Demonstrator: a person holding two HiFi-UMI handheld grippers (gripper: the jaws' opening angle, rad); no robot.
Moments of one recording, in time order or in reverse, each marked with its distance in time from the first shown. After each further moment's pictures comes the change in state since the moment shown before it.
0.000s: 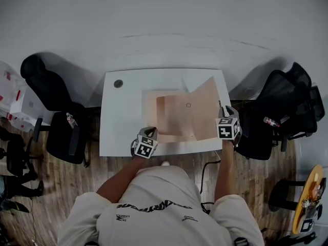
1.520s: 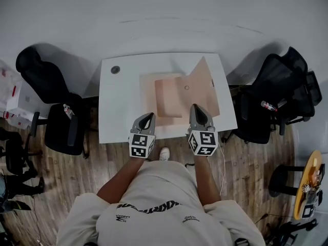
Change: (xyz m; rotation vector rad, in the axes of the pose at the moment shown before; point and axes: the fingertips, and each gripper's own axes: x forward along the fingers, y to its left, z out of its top) left arm -0.106 -0.021 0.067 -0.130 -0.356 0.036; right arm -0.131 0.150 0.055 0.432 -0.495 0.227
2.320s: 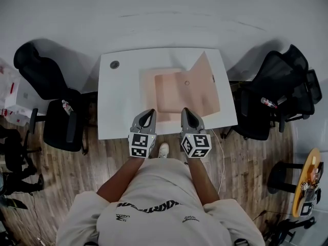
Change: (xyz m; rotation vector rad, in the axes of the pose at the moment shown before) left arm -0.011 -0.008 0.014 0.024 -0.061 -0.003; right arm -0.008 0.037 -0.039 0.129 0.035 0.061
